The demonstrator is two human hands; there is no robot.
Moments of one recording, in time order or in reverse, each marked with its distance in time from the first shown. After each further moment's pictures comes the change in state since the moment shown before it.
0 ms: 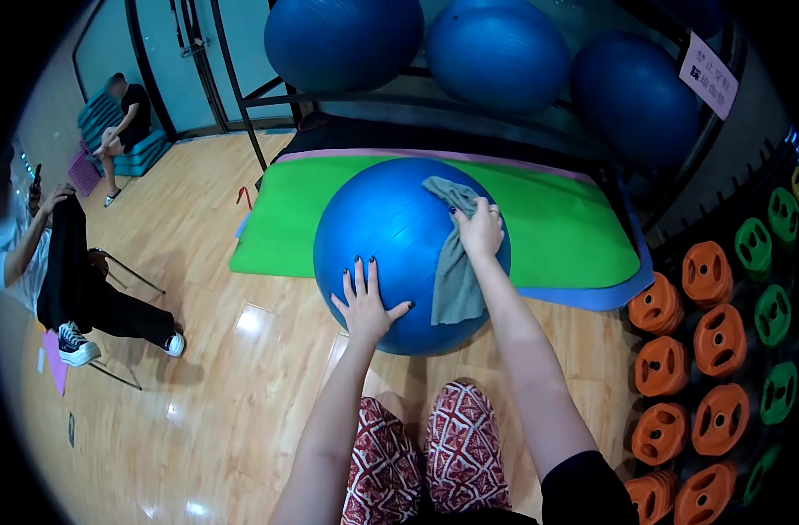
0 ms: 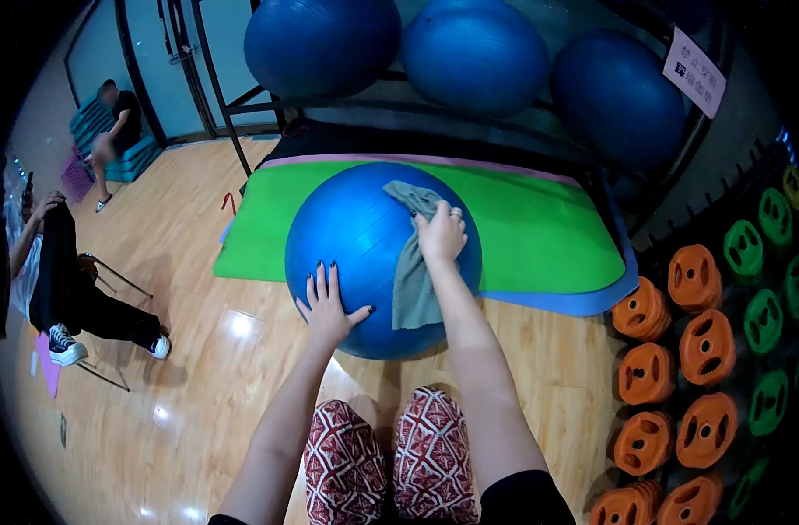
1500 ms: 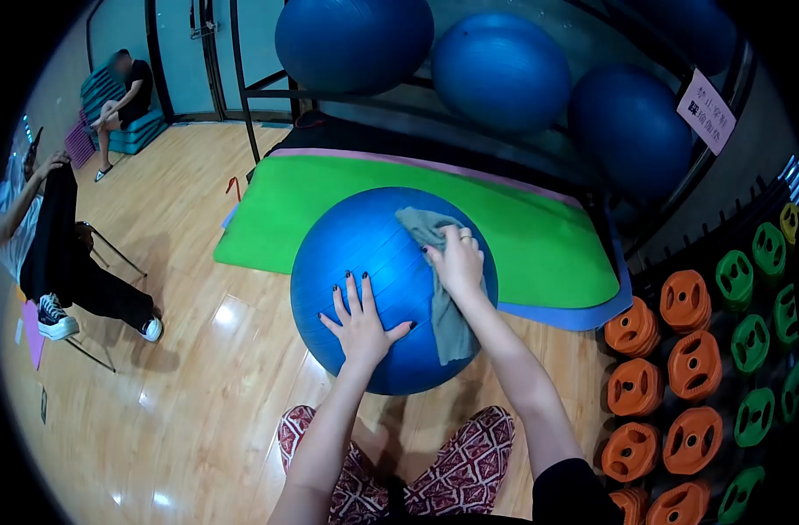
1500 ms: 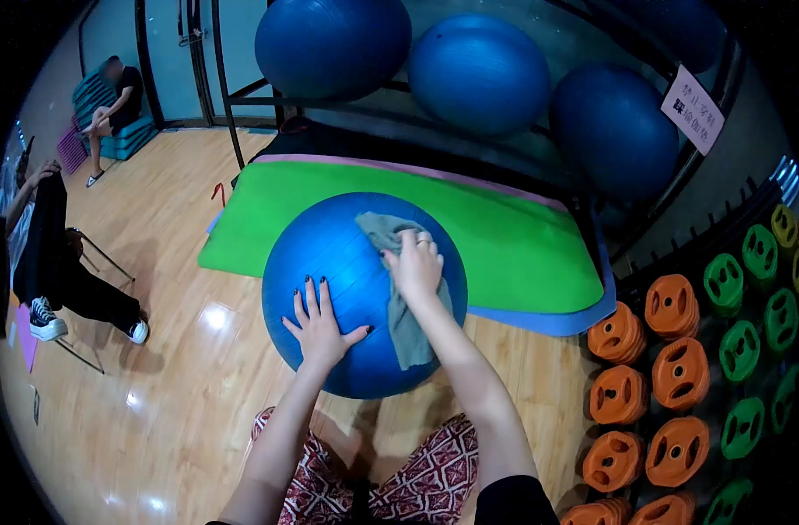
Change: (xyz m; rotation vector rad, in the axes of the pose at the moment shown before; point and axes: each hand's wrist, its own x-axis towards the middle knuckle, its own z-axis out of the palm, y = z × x) left_hand -0.038 0.041 -0.034 -0.031 0.020 -0.058; right_hand -0.043 -0.002 -0.029 -0.062 -0.074 -0.427
